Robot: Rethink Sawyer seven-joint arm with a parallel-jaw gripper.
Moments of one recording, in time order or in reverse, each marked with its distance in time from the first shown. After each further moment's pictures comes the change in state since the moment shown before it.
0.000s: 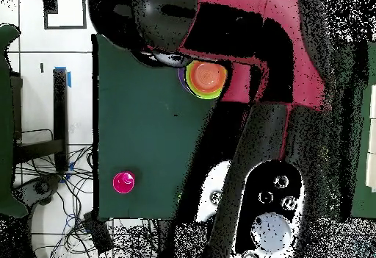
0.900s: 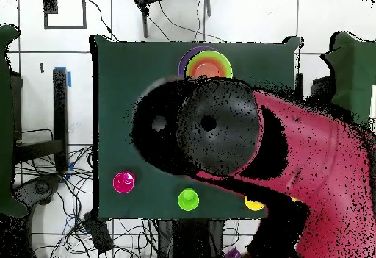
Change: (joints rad) arm -0.010 -0.331 -0.109 0.475 0.034 -0.111 0.000
